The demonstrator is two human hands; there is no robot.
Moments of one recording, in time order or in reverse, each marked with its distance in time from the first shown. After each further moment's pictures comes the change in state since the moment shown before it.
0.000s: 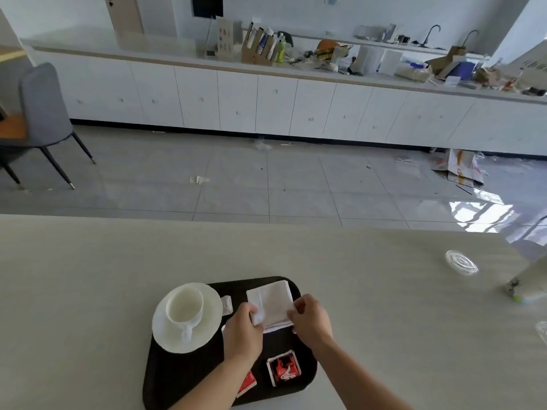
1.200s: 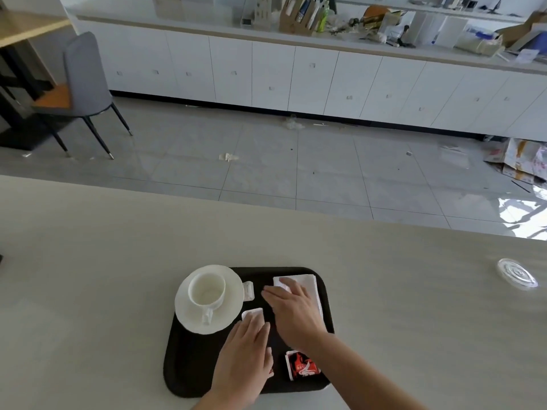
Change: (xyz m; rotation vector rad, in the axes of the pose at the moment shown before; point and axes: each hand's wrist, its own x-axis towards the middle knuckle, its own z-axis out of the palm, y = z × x) left_hand -0.044 -0.049 -0.019 0.613 -0.082 0.438; right_hand 0.012 -0.018 0.050 -0.607 -0.175 -0.875
